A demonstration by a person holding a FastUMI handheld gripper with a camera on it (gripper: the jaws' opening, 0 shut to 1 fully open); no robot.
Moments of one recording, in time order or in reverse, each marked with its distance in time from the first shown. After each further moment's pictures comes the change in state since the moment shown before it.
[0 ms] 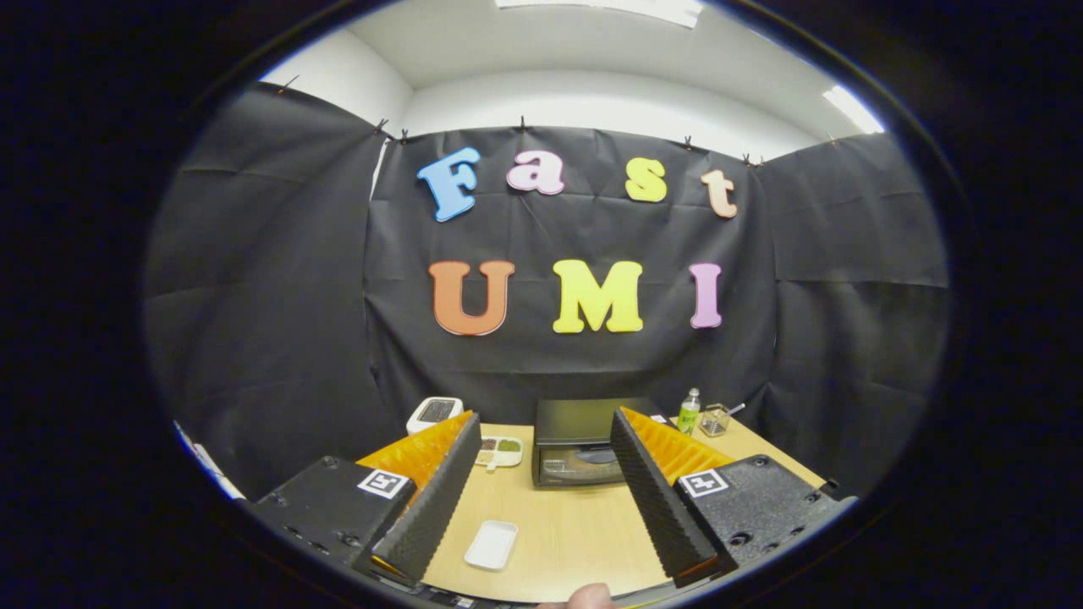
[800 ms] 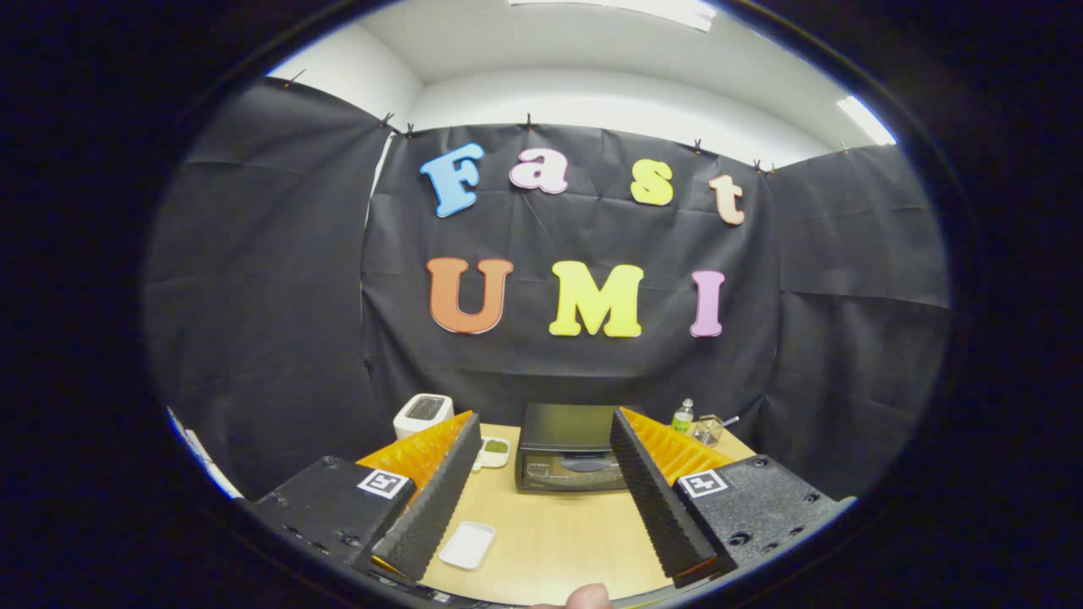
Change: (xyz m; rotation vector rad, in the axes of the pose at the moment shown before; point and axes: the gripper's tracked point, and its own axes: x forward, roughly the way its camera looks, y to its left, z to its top) arm 0.018 -0.008 0.022 -0.019 -0.014 0.025
